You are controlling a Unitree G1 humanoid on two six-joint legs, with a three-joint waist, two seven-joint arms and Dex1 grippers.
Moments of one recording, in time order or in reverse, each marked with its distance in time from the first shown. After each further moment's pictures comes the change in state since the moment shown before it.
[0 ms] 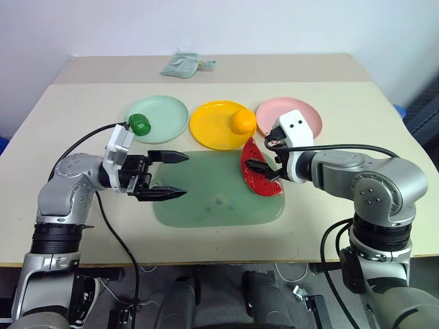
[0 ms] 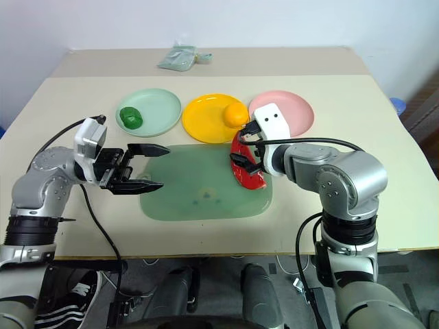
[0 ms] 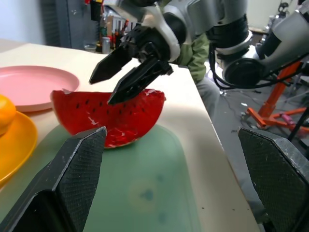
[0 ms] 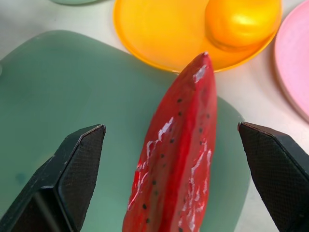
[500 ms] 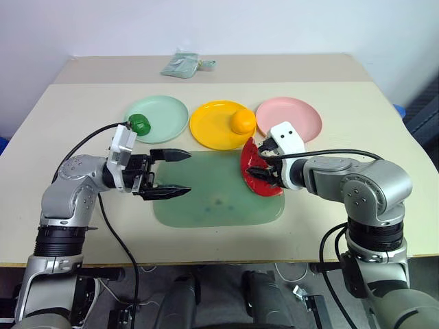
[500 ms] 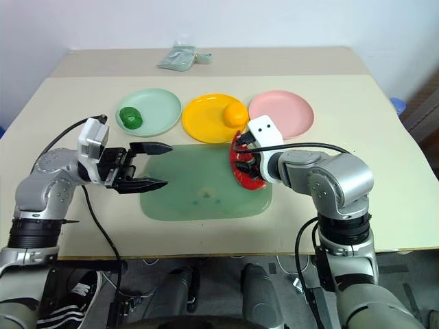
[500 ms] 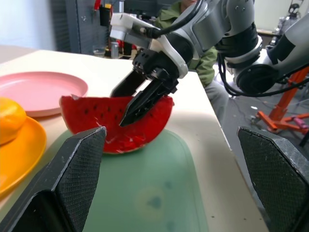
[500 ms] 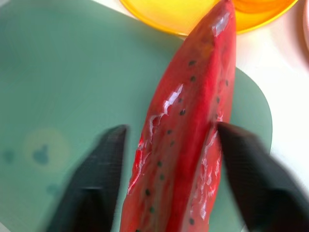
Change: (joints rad) left arm 0.010 -0.022 0.000 -0.025 -0.002 -0.024 0.061; right arm 0.028 -0.008 0.055 0.047 -0.044 0.000 0.024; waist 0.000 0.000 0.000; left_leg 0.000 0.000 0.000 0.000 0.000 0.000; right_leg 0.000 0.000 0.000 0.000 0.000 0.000
